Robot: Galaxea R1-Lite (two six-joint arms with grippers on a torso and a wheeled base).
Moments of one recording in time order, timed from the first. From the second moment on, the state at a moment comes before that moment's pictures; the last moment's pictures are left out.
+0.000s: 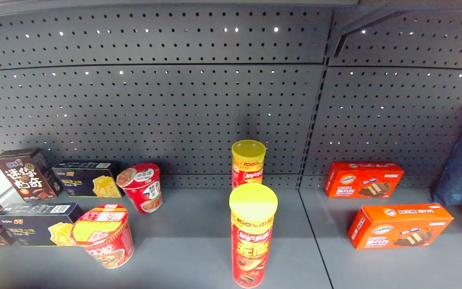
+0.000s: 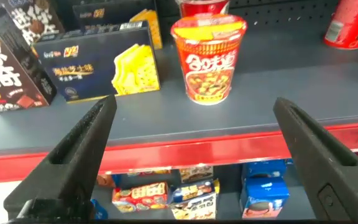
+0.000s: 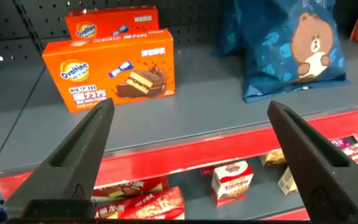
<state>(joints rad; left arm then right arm) -0.21 0.09 0.00 -0.06 0.17 0.06 0.00 0.00 -0.02 -0.01 -0.23 0.02</state>
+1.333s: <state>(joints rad) -0.21 0.10 0.00 -0.06 0.10 0.04 0.00 0.00 -0.02 -0.01 -0.22 -0.02</state>
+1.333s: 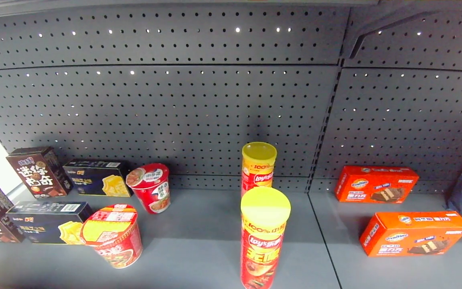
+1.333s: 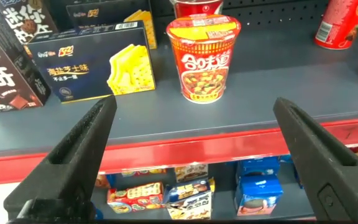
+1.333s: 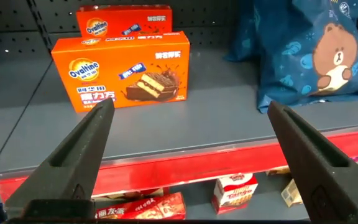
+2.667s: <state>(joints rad) -0.21 0.10 0.00 -0.05 0.10 0.02 0.00 0.00 -0.03 -0.01 -0.15 -0.03</state>
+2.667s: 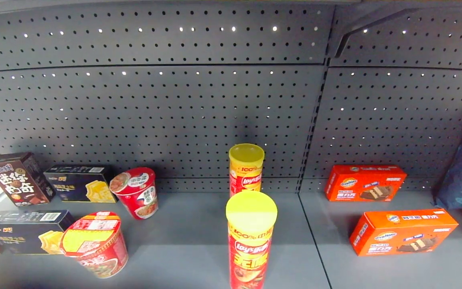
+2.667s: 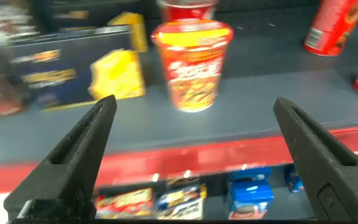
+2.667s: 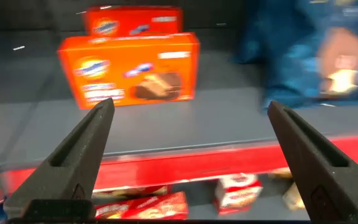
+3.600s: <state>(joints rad) -0.21 0.10 0.00 -0.06 0.10 0.01 0.00 0.00 -0.03 -0.01 -0.15 -0.04</state>
